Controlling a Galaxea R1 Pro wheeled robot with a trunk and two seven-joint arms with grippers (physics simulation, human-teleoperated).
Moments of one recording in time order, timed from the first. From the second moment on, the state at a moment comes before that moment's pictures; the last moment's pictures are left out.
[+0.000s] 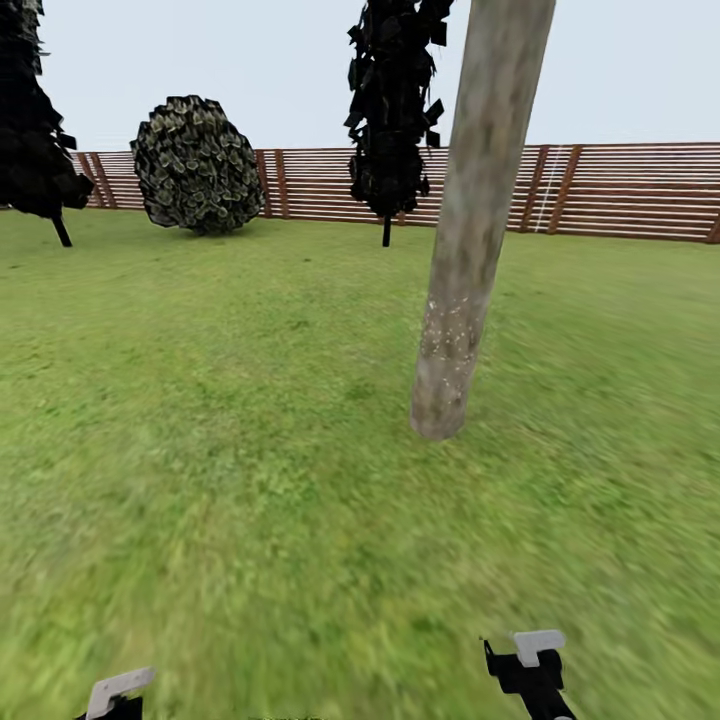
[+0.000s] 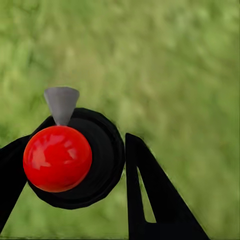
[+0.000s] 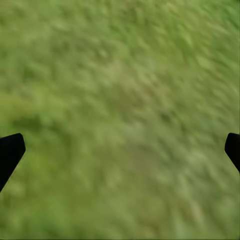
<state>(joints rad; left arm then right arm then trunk) -0.41 0.24 0.18 -0.08 0.10 -0.30 -0.04 -0.44 -0.05 -0.33 -0.17 0.43 -0.44 -0.06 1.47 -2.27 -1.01</state>
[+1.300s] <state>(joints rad) -0.41 0.24 0.18 -0.08 0.09 -0.30 -0.04 -0.44 -0.05 -0.33 -0.17 0.43 -0.44 -0.06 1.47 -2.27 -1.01</state>
